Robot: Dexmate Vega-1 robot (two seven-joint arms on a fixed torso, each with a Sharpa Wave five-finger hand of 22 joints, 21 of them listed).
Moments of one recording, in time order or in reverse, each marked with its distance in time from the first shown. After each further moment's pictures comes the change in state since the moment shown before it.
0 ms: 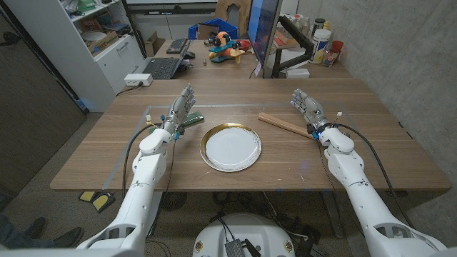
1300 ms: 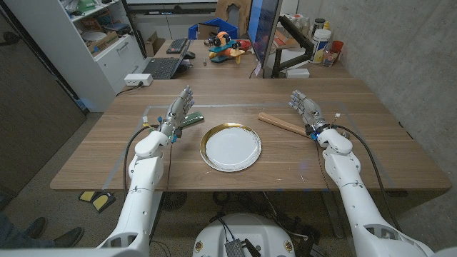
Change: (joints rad) left arm 0.060 -0.044 -0.064 -0.103 0.070 0.024 -0.067; left_hand 0.008 0.008 -0.003 -0.003 0.000 0.000 0.000 0.000 0.000 -0.002 -0.002 0.000 0.000 -0.004 0.004 0.000 0.000 -0.011 0.000 0.004 0.000; right arm -0.004 0.098 0.084 -0.012 -0.098 -0.022 0.063; right_hand 0.000 0.000 0.004 -0.004 0.000 0.005 -0.002 0.000 0.000 0.000 0.000 0.000 0.000 0.000 0.000 0.000 0.000 0.007 0.007 -0.014 0.005
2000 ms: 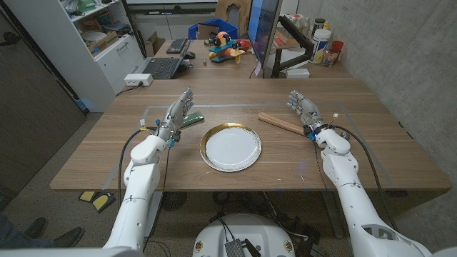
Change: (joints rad) left arm 0.080 0.031 0.020 -0.087 0.002 -0.048 -0.010; left_hand 0.005 0.005 0.000 0.000 0.000 -0.002 -0.006 0.000 0.000 0.000 0.000 0.000 0.000 0.000 0.000 0.000 0.000 -0.012 0.012 0.000 0.000; right arm -0.003 0.016 -0.001 -0.006 -0.015 -0.001 0.002; right_hand 0.000 0.000 0.000 0.000 0.000 0.003 -0.004 0.000 0.000 0.000 0.000 0.000 0.000 0.006 0.002 0.000 0.000 0.000 0.000 0.000 0.000
